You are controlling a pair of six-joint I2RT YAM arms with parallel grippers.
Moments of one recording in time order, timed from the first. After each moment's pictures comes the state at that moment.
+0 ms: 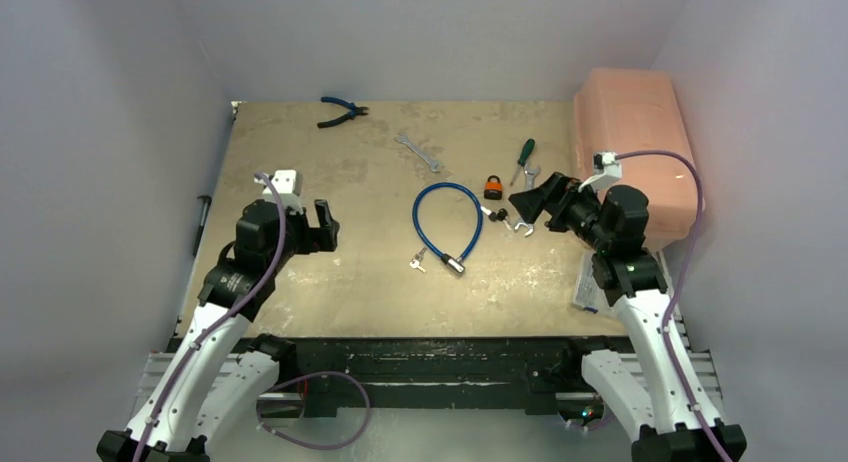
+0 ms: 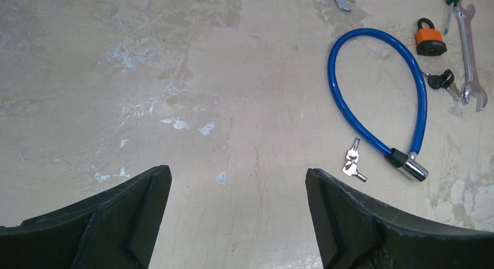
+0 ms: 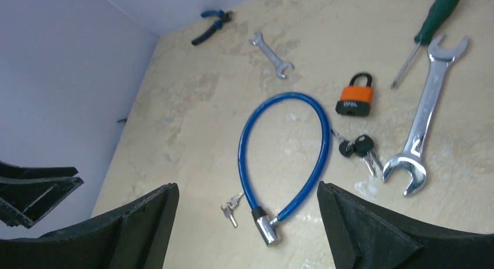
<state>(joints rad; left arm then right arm) -0.30 0.69 0.74 -0.51 -0.10 -0.26 0.09 0.78 0.76 -0.22 -0.35 0.54</state>
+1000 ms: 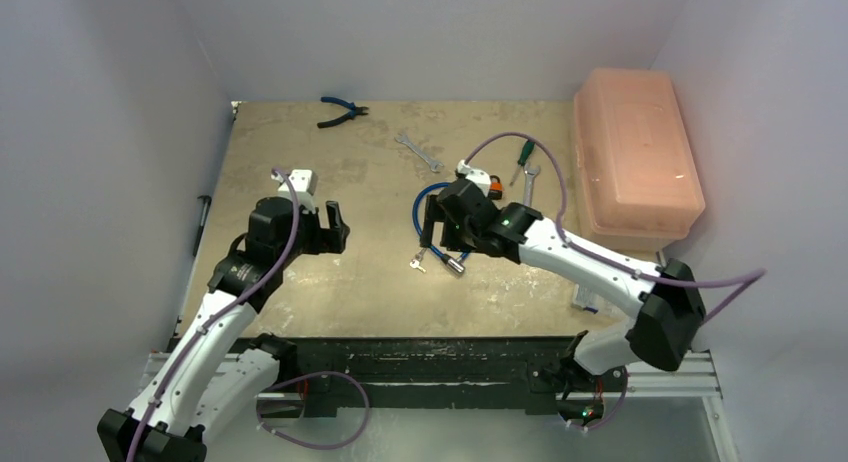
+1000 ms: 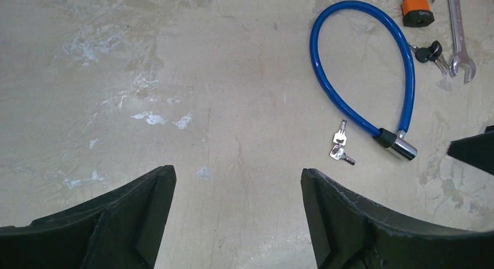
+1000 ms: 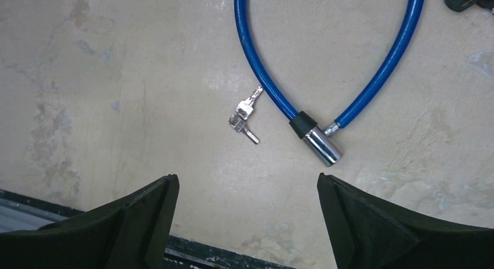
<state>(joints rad) -0.34 0.78 0.74 -0.49 -0.04 -0.26 0.85 1.39 1.13 -0.60 0.25 0.82</state>
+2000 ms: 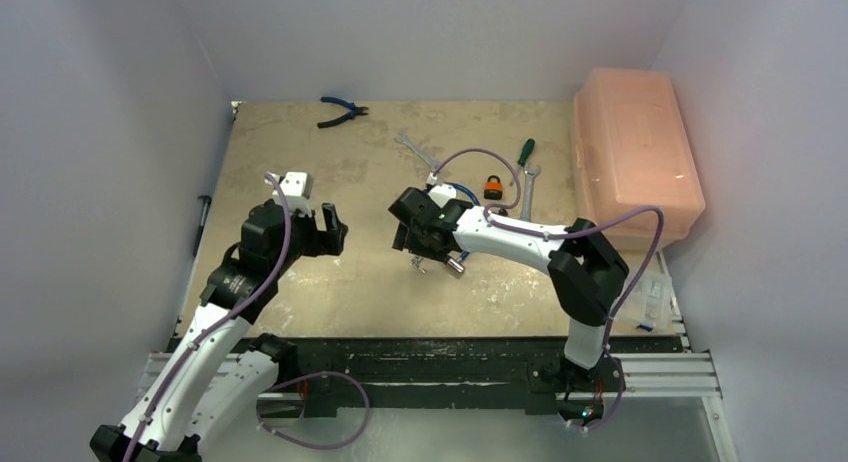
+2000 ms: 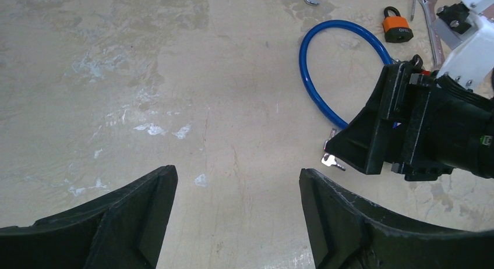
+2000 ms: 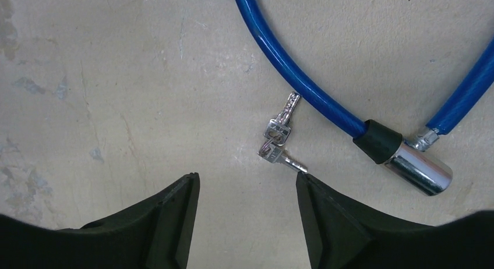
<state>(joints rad) -0.37 0.70 0.74 -0.49 -0.07 -0.26 0.94 1.82 1.35 -0.62 0.32 1.13</state>
